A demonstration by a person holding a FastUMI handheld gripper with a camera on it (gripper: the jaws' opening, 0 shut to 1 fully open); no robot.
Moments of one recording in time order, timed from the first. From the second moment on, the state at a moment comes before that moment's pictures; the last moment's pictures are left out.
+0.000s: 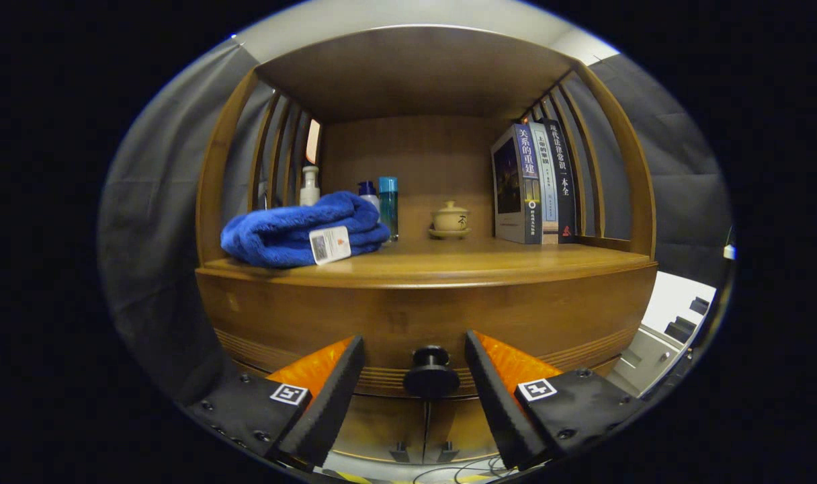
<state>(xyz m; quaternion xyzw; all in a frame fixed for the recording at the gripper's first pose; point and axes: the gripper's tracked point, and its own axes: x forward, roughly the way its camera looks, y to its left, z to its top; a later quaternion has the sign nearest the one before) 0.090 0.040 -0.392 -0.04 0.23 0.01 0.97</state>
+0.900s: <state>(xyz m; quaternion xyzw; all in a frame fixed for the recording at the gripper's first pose) 0.090 0.028 -0.408 -0.02 0.25 -0.01 0.97</state>
